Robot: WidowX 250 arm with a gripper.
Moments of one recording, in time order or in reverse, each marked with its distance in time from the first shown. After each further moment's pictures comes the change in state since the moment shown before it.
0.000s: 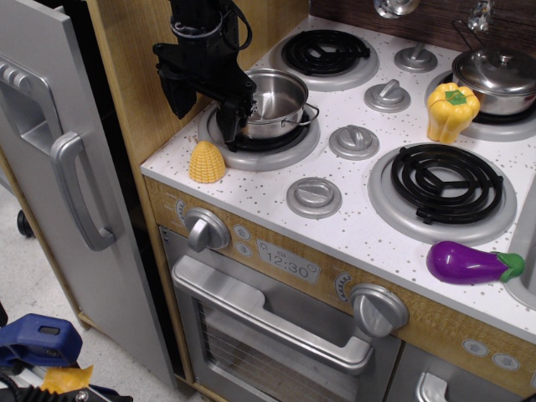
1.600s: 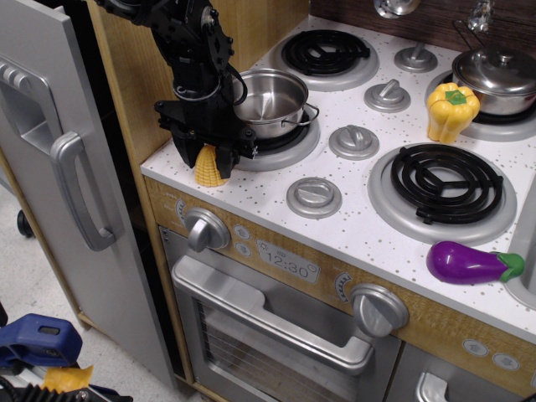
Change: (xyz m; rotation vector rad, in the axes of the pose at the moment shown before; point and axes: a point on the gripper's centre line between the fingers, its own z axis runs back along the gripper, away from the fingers) arm -0.014 -0.003 -0.052 -0.018 -0.013 0.129
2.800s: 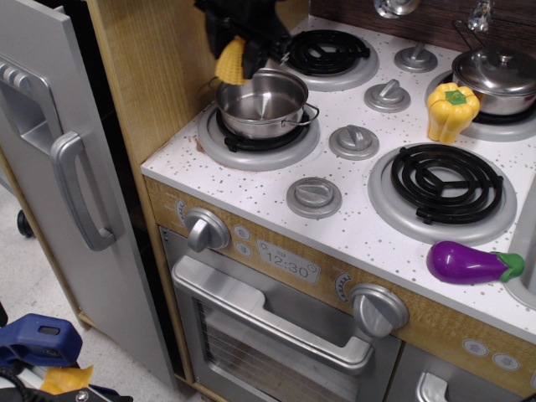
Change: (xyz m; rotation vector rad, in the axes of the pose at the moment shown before) arm 0.082 -0.005 0.071 0.147 -0.081 -0.253
